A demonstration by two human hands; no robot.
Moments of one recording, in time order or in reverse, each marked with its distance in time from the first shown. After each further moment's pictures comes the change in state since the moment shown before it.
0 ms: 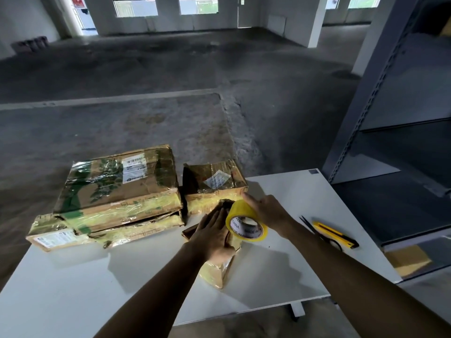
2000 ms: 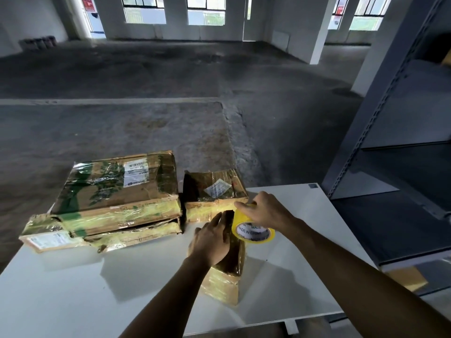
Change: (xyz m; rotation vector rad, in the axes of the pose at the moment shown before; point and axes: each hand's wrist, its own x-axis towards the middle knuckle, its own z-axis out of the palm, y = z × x) left_hand 0.015 0.002 0.006 -0.355 0.348 -0.180; right_hand 0.017 -0.029 -0.014 -0.324 0.002 -0.213
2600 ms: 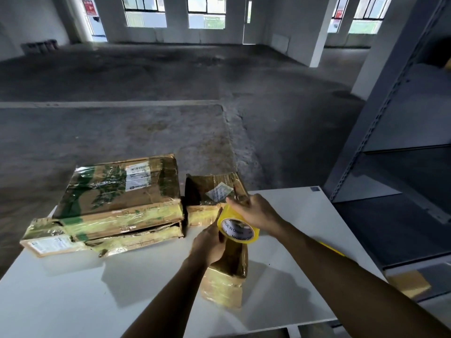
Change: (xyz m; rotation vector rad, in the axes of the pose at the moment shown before) left_hand 0.002 -0.003 -0.014 -0.204 -0.037 -0.174; right_hand 0.012 -0.018 0.018 0.233 0.019 0.035
